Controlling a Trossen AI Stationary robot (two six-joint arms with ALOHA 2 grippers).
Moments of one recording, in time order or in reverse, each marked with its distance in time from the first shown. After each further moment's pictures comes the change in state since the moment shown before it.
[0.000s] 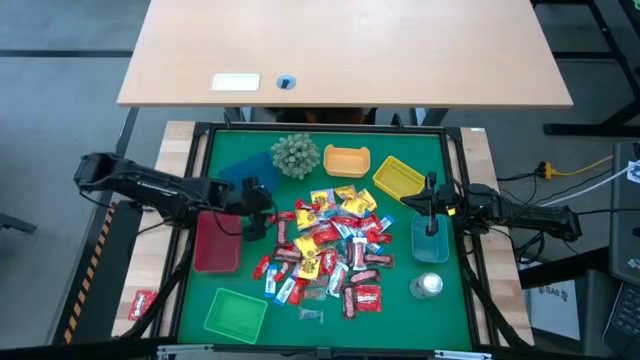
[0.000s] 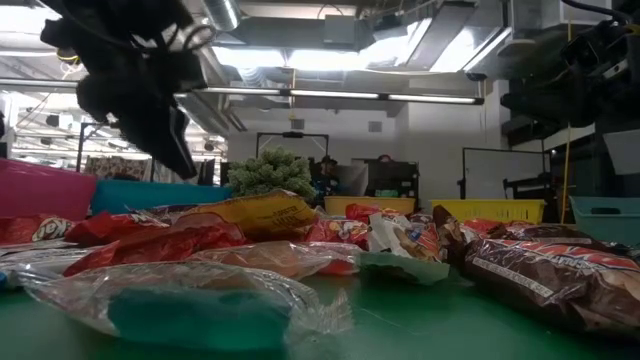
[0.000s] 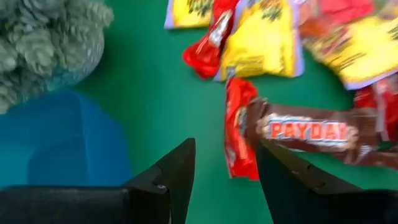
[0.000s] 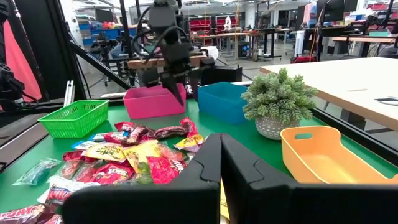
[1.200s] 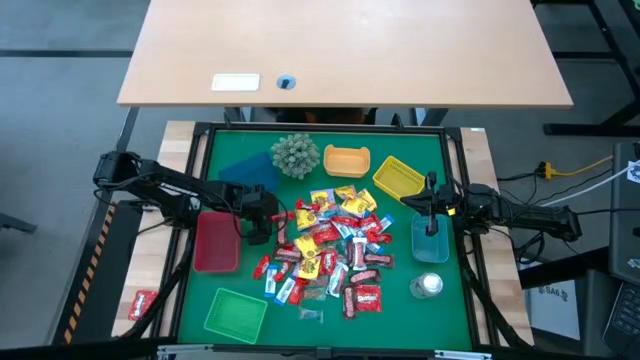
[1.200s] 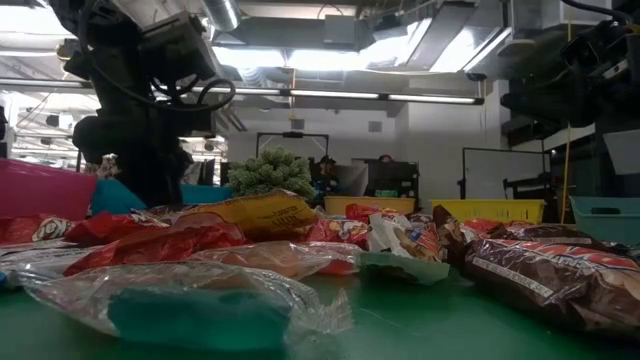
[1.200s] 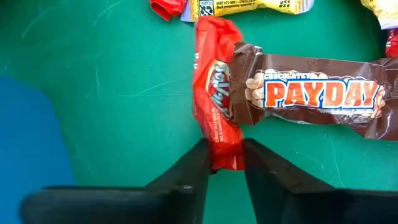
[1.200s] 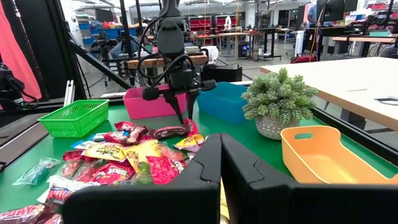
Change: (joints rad) left arm 0.048 0.207 0.000 0.047 0.153 0.009; right arm 0.000 0.000 0.000 -0.002 0.000 -0.001
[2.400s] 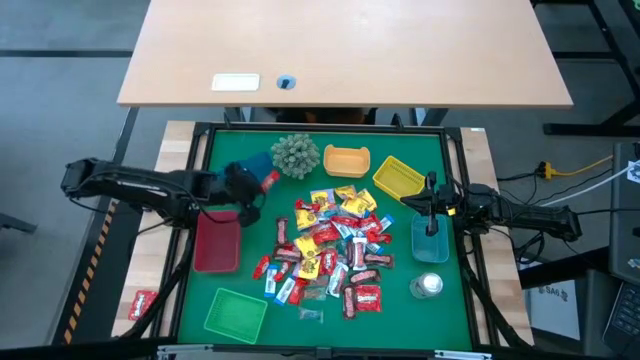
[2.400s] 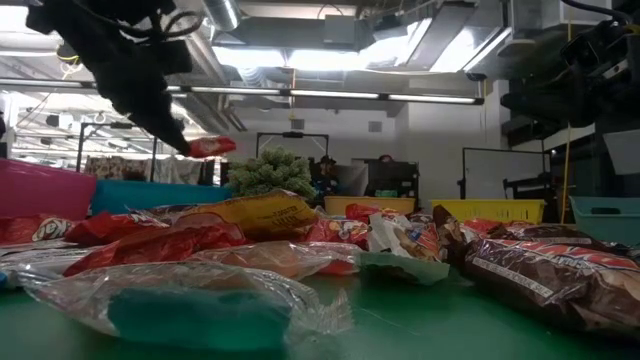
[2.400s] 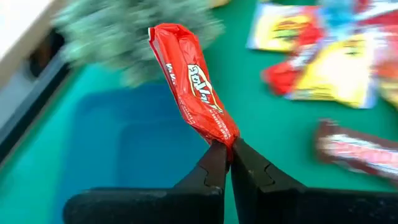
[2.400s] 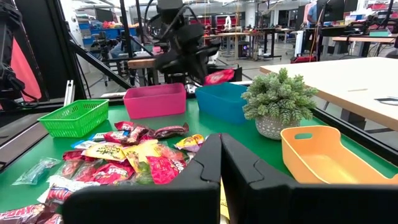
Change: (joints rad) left arm 0.027 -0.442 0.000 -0.216 -0.321 -0.104; right arm 0.000 0.000 0.000 0.000 0.000 0.000
